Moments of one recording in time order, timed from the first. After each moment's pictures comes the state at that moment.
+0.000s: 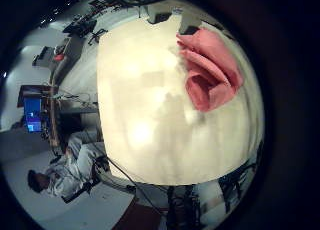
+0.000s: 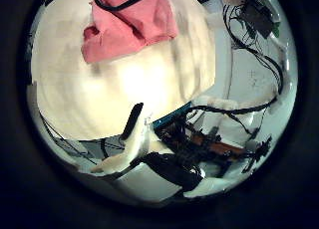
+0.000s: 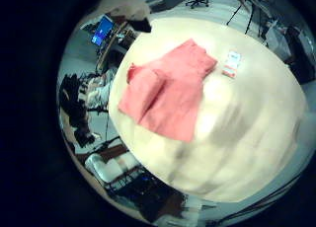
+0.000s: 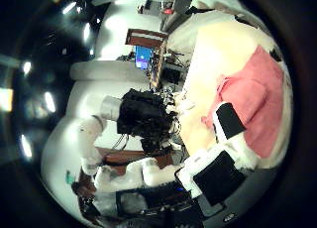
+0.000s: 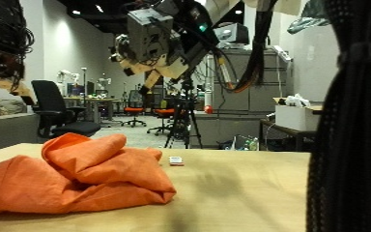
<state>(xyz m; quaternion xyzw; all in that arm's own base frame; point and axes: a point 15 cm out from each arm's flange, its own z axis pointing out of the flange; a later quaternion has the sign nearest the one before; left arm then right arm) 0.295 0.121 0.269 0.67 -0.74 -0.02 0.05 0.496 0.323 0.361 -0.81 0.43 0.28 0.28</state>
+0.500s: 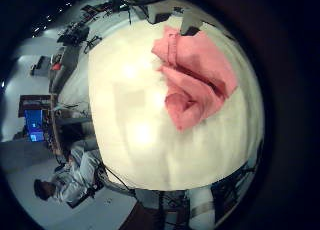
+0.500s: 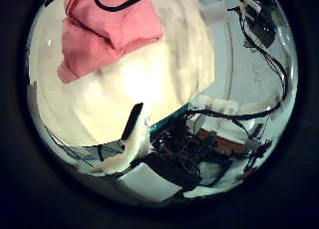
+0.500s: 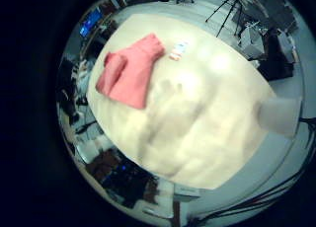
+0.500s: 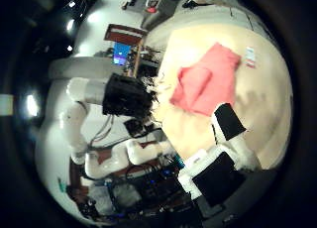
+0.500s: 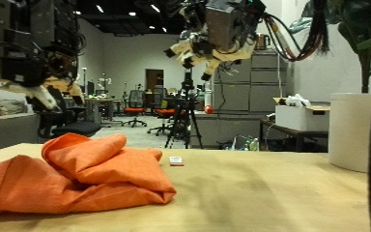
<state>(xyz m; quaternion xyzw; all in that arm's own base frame) 0.328 0.050 0.263 0.63 -0.77 -0.04 0.06 0.470 0.197 0.361 -0.88 0.45 0.13 0.08</state>
